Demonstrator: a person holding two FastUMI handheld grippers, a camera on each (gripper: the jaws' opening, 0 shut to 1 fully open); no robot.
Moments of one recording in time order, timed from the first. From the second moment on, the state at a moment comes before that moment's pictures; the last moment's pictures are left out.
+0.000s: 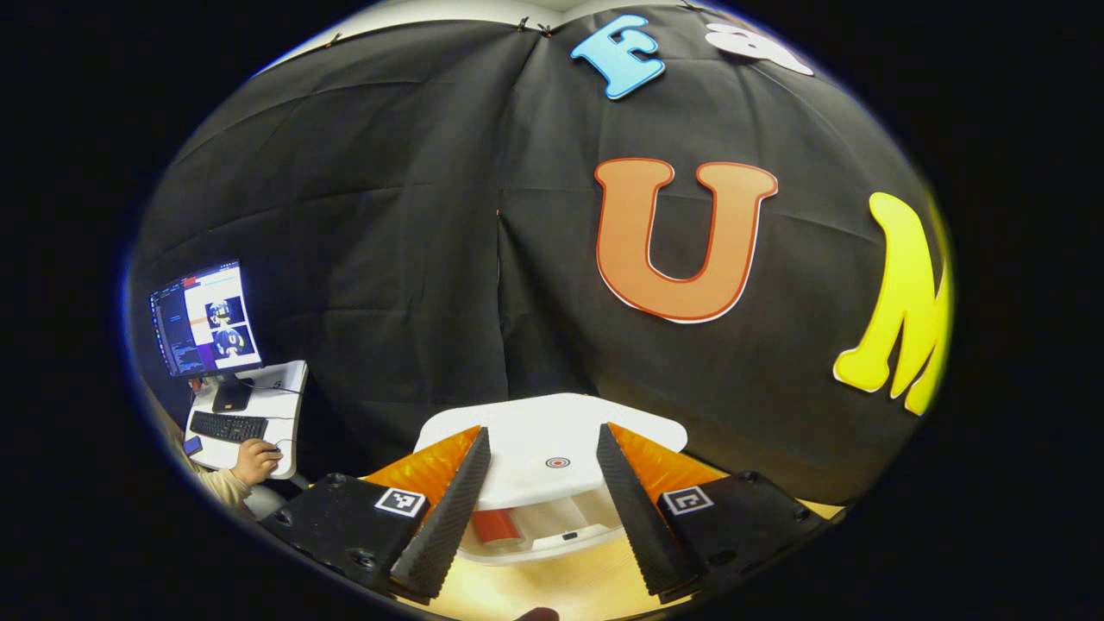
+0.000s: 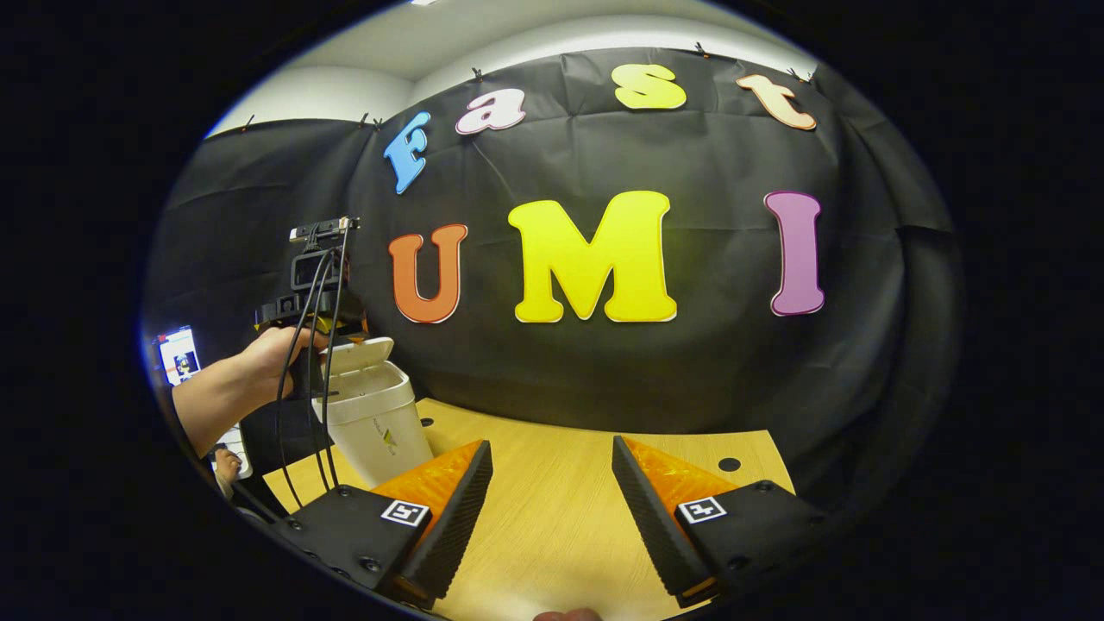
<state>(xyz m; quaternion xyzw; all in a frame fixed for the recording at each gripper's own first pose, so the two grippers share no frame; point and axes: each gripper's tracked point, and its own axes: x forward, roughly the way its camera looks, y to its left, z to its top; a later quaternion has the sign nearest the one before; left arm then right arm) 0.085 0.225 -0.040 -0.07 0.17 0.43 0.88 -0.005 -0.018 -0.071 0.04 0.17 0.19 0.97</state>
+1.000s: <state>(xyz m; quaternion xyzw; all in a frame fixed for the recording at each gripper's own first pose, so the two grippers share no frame) 0.077 0.206 -0.116 -0.03 0.19 0.42 0.89 -0.017 -0.007 -0.082 0.06 0.18 0.19 0.96</state>
